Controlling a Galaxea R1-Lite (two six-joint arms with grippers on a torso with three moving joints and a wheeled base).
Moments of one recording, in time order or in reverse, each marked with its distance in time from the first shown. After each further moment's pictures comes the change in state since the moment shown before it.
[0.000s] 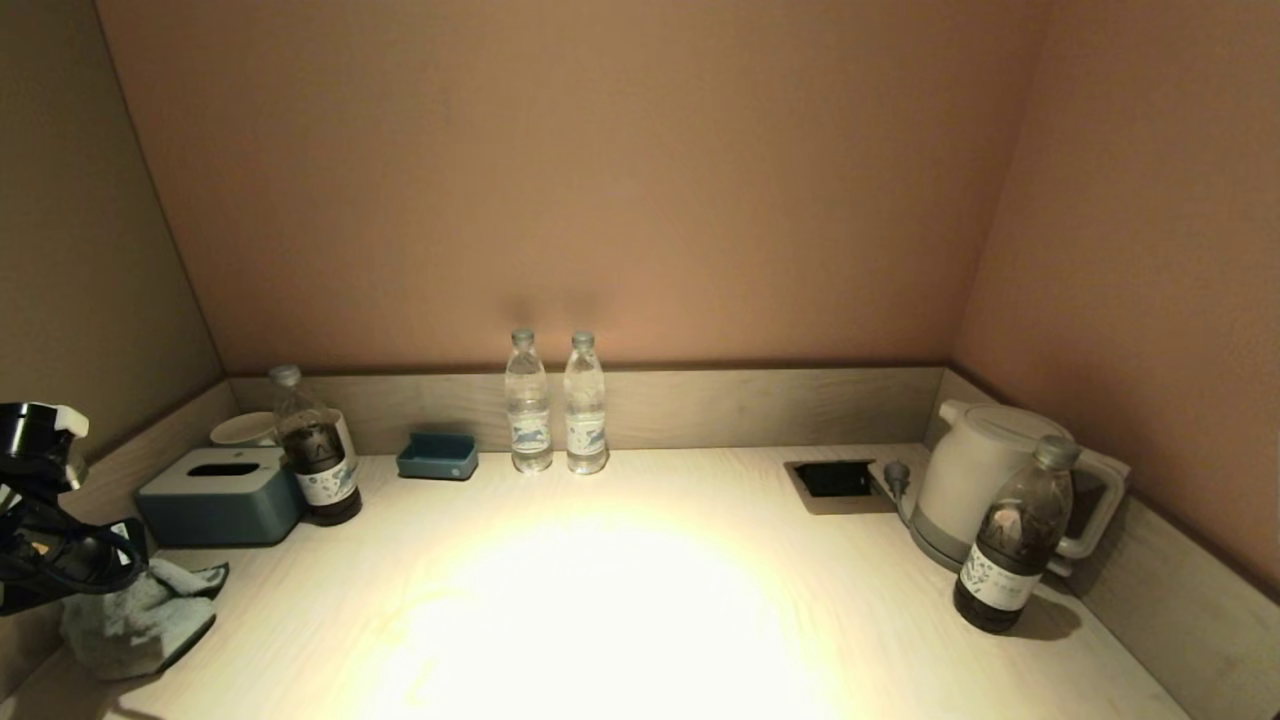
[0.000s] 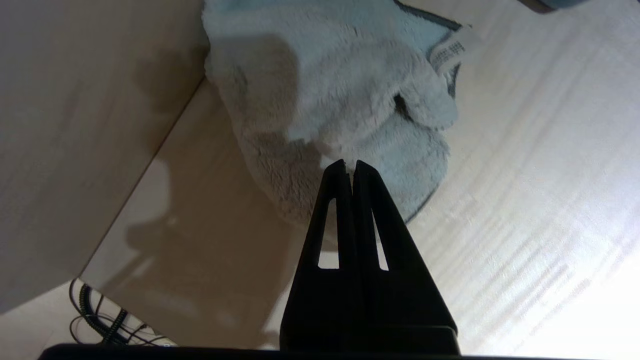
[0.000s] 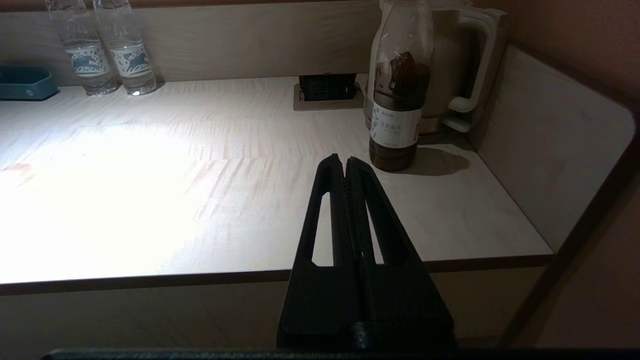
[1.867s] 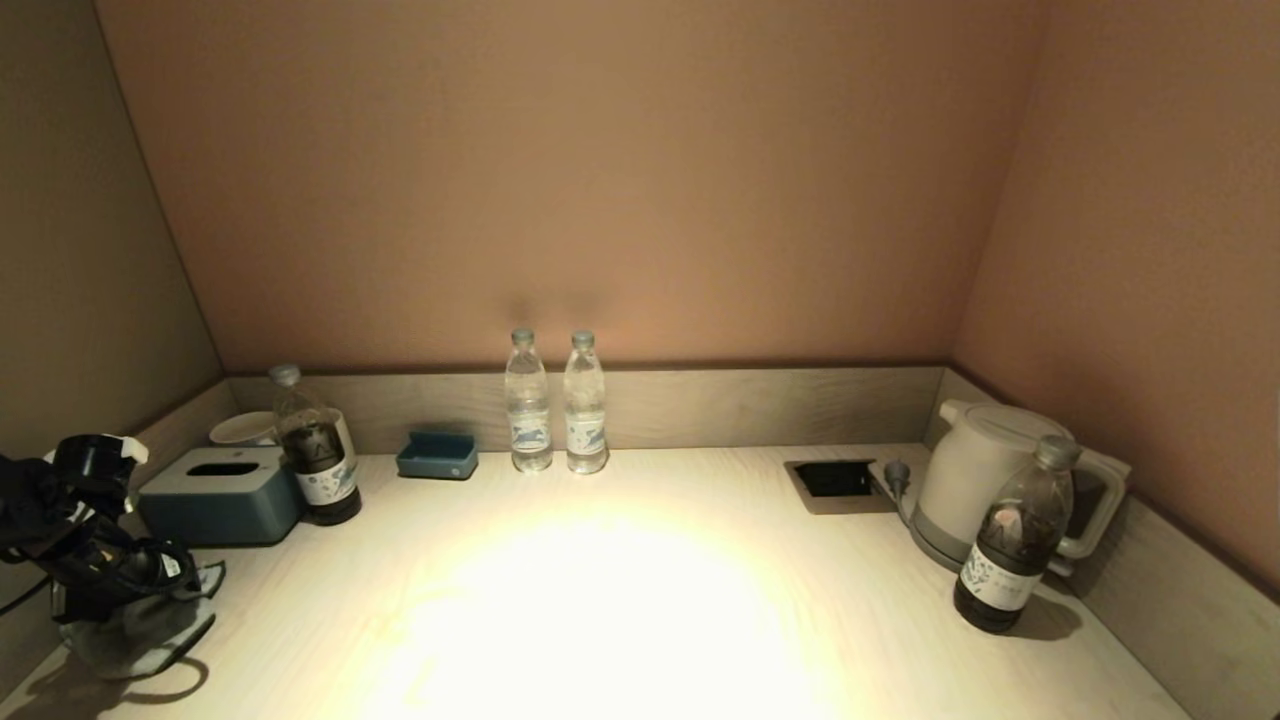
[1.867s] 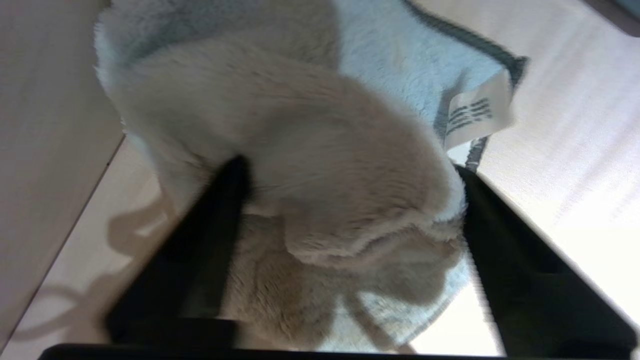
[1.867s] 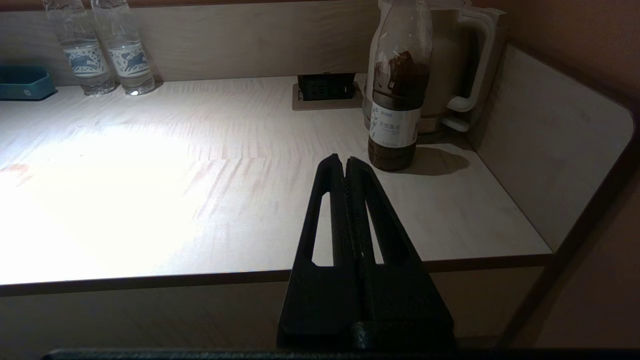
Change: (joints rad) left arm 0.001 0.260 -0.161 -0.003 -0.005 -0.013; right arm 0.000 0.000 0.000 0.000 0.000 0.000
